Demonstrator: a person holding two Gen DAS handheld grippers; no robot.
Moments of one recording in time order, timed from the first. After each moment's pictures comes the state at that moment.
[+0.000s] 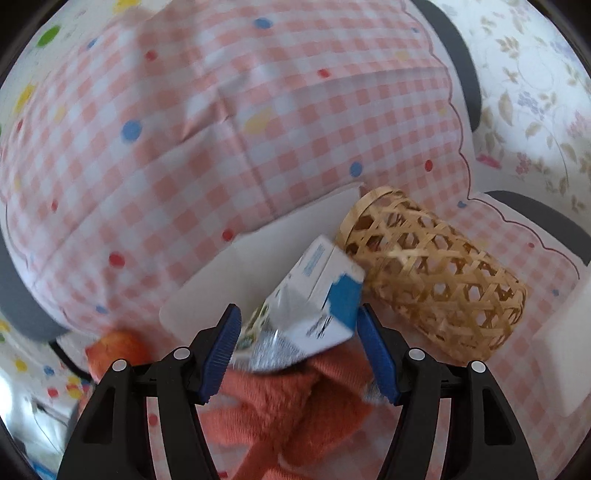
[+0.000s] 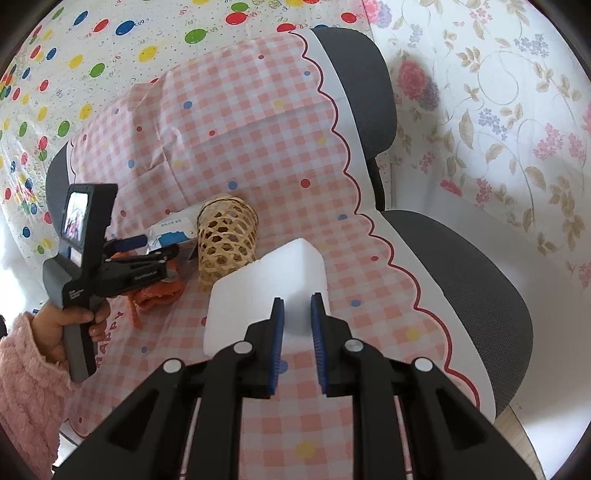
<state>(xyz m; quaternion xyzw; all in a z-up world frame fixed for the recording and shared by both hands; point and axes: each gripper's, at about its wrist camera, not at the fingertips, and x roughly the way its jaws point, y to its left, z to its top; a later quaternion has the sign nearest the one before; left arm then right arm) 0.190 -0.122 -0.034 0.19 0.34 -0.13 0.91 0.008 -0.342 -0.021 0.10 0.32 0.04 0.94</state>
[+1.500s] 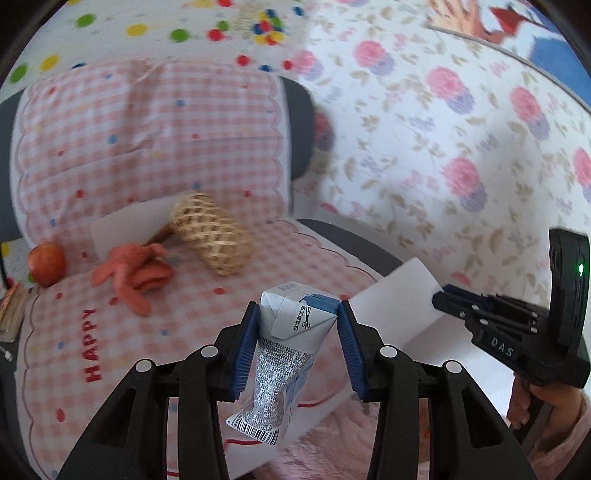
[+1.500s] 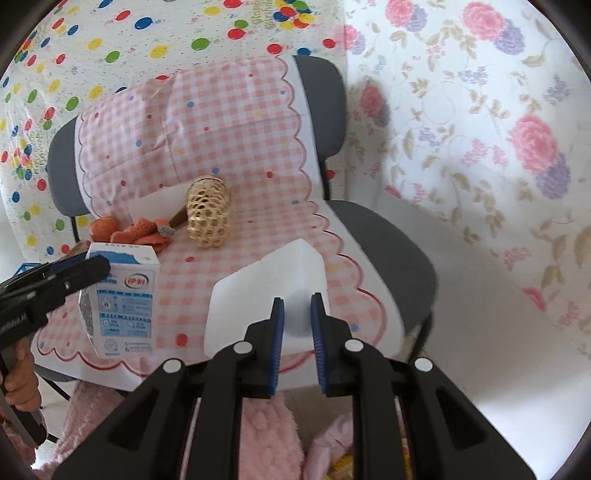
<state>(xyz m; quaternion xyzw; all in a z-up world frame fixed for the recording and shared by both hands) -0.049 -0.117 0.011 0.01 0.30 -0.34 0.89 -0.122 -0.349 -0.004 0.03 0.31 -0.04 0.95</state>
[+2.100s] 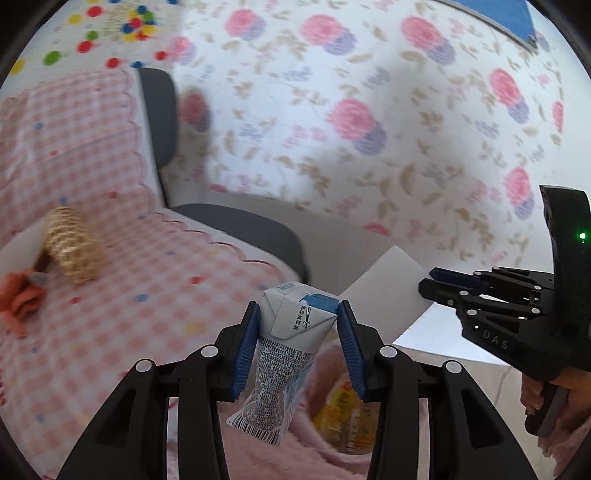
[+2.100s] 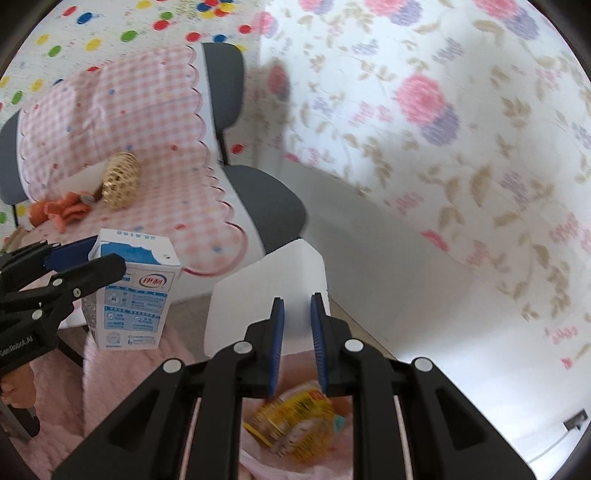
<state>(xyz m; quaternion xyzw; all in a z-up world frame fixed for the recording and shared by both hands) -0.114 -0.232 -0.018 0.07 0.29 -0.49 0.82 -0.220 -0.417 -0.022 0.02 0.35 -0.19 0.92</state>
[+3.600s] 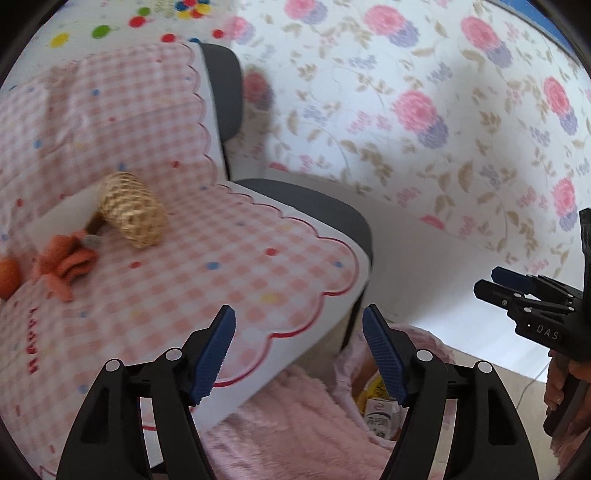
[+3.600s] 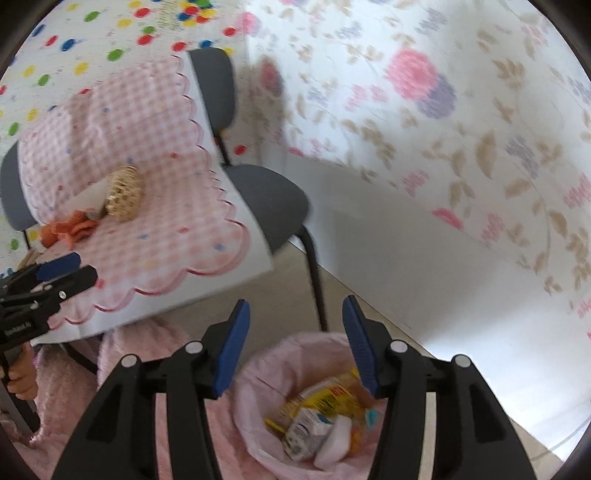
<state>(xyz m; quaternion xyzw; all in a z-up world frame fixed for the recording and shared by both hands) -0.080 -0.183 -0.020 0.08 0.33 -0.38 0.86 -0.216 -0.427 -0.029 0.08 0.34 -0.15 0.93</state>
